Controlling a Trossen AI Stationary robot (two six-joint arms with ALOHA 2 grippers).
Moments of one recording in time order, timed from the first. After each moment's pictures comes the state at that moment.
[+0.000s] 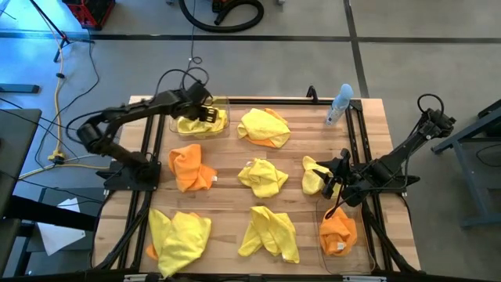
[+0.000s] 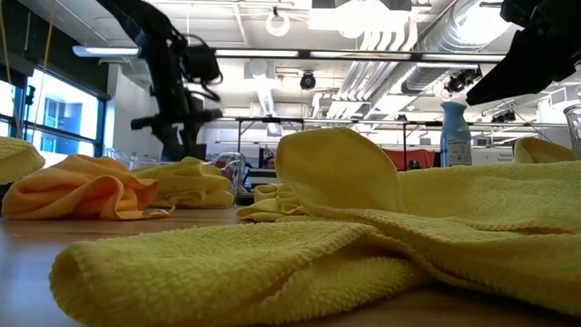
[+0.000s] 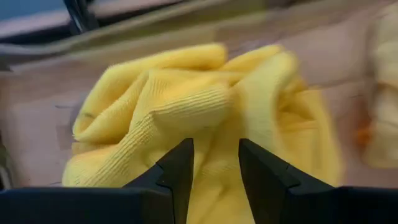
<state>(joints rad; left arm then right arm) 0.71 1.45 0.99 -0.68 -0.22 -0.56 0.67 0.86 0.53 -0.63 0.96 0.83</state>
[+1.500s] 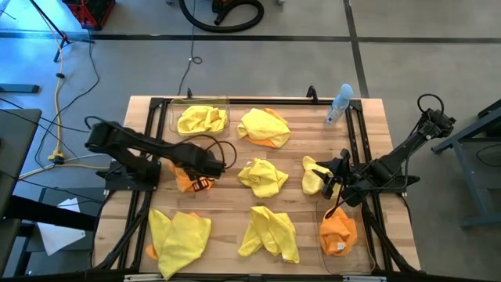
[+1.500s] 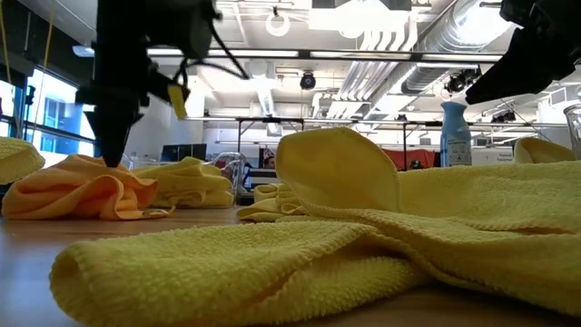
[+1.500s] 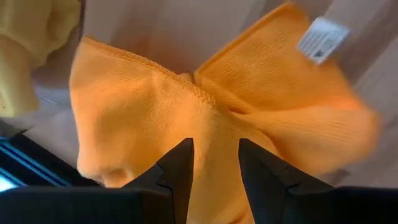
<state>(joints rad) -0.10 1.56 0.99 -1.18 -0.27 -0.55 0.67 0.86 0.53 -0.62 0.96 0.84</state>
